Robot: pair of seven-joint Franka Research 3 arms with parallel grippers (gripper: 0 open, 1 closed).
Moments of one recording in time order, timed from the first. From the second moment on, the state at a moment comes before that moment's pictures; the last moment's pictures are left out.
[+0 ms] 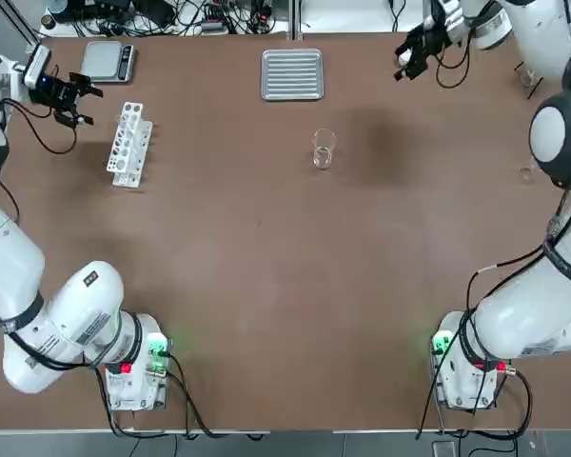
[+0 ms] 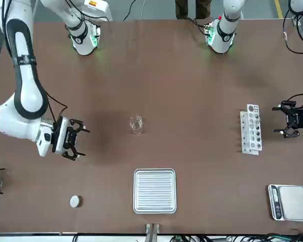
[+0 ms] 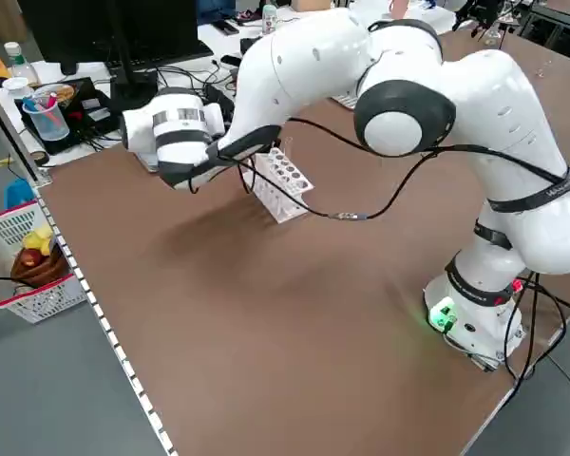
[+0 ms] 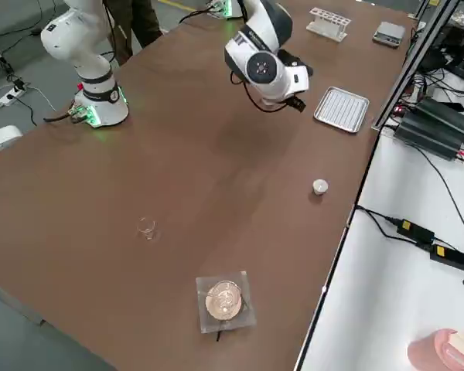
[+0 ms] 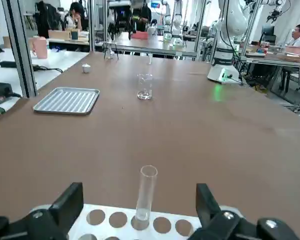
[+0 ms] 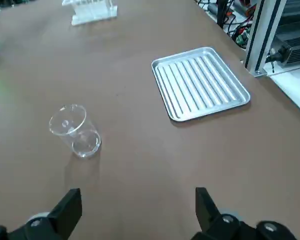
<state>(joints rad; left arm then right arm) 0.78 0.79 -0.22 -1.40 -0.75 1.30 2.29 0.08 0.43 -0.05 -1.79 1.00 2.05 -1.82</state>
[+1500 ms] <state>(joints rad) 0.76 0.95 -0.22 -1.45 -0.92 1.30 2.41 0.14 0.64 0.05 -1.99 1.52 2.05 -2.45</state>
